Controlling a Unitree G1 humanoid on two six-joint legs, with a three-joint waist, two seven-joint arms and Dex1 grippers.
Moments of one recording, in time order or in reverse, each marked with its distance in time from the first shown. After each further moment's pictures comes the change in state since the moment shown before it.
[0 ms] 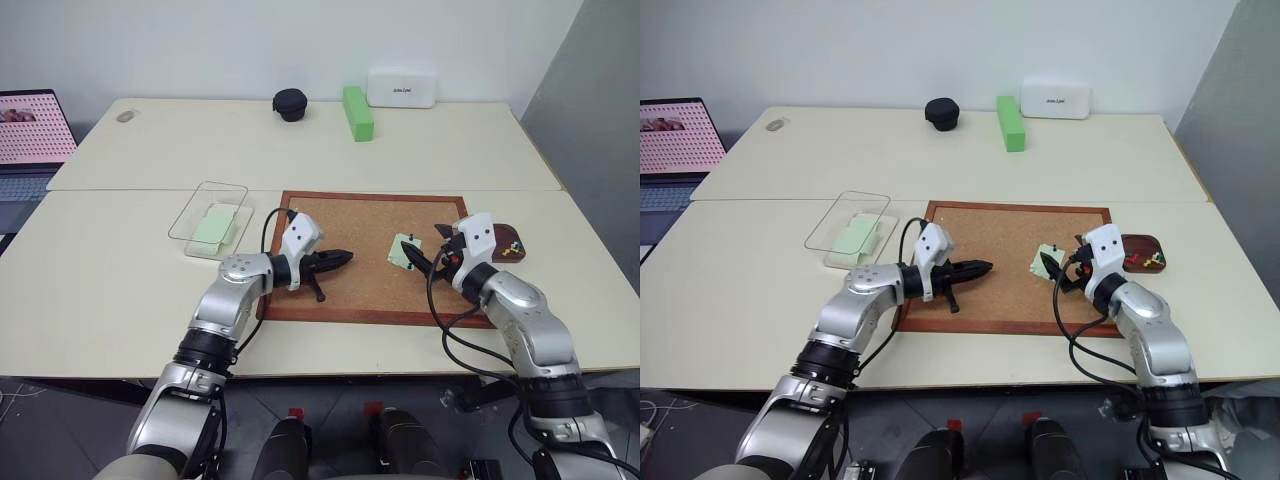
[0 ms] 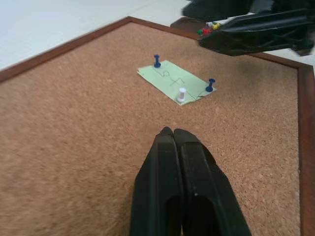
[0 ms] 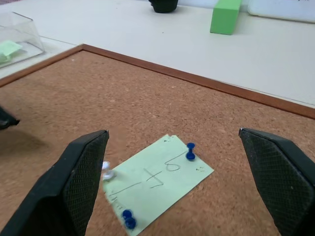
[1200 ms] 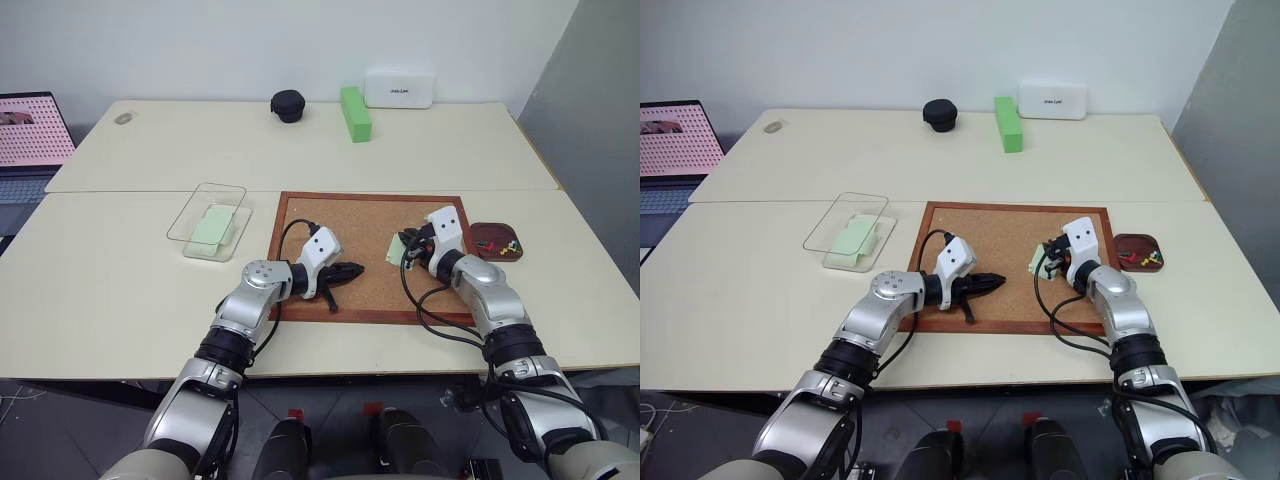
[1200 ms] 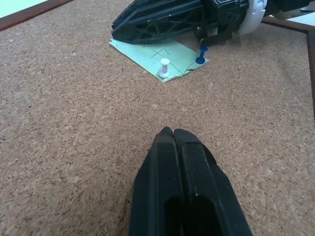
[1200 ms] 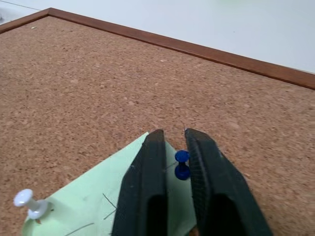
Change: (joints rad) left arm -0.019 -0.043 -0.061 0.095 0.106 -0.047 0.029; right arm -0.252 0.073 0.022 0.533 -0.124 -0.214 0.037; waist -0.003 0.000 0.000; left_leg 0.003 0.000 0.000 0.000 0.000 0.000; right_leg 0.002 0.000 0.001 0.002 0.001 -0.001
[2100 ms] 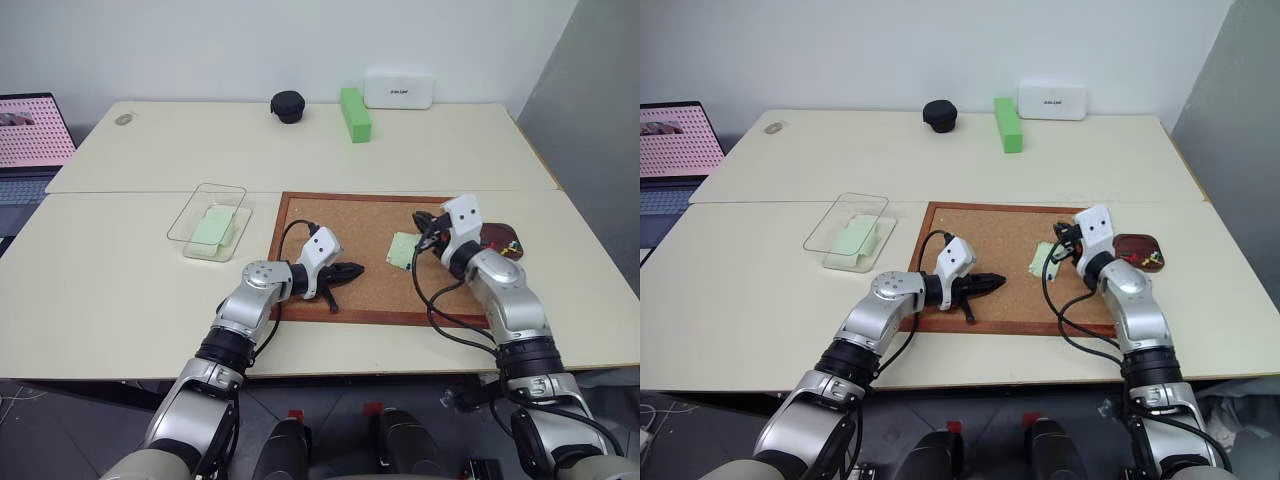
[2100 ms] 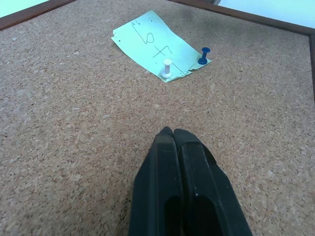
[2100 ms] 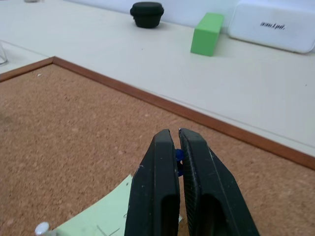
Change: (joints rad) left arm -0.001 -0.008 0.005 0.008 -0.003 0.004 -0.003; right arm 0.092 -0.032 -0.037 -0.314 0.007 0.050 -0.066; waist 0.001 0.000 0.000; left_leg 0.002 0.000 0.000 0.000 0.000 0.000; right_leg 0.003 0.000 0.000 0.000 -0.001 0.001
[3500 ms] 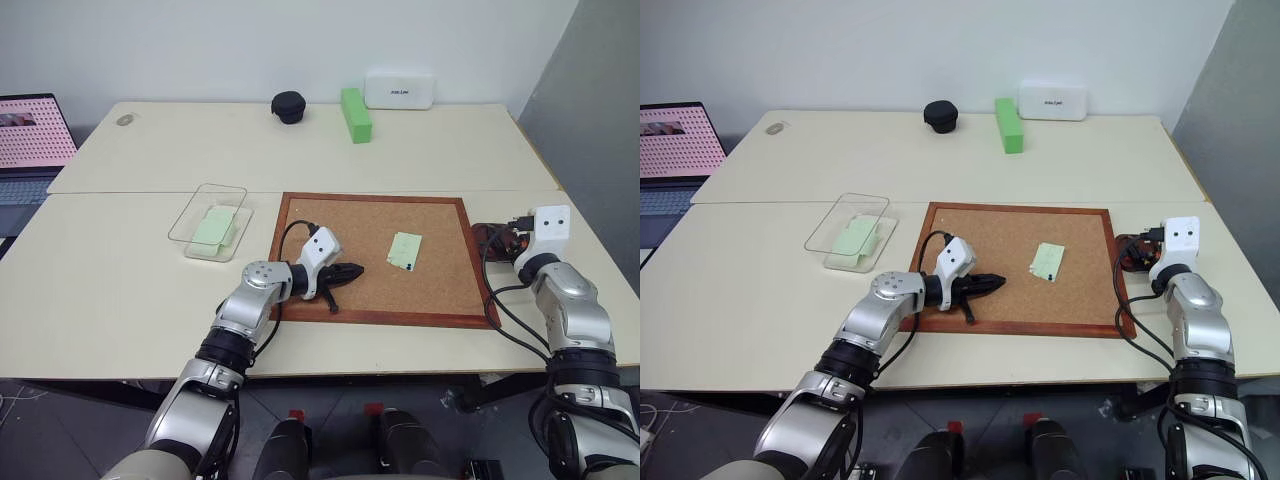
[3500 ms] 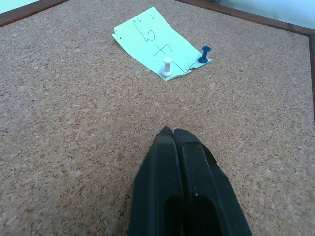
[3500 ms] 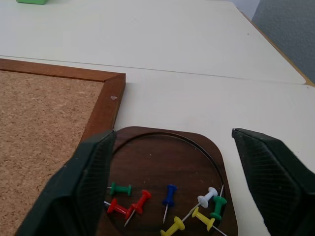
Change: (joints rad) left arm 0.003 -0.004 0.006 -0.011 0.000 0.024 -0.007; right arm 0.082 -0.156 -0.222 0.068 0.005 0.076 -0.121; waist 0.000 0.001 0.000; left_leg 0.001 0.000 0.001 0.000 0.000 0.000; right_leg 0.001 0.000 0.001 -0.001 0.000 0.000
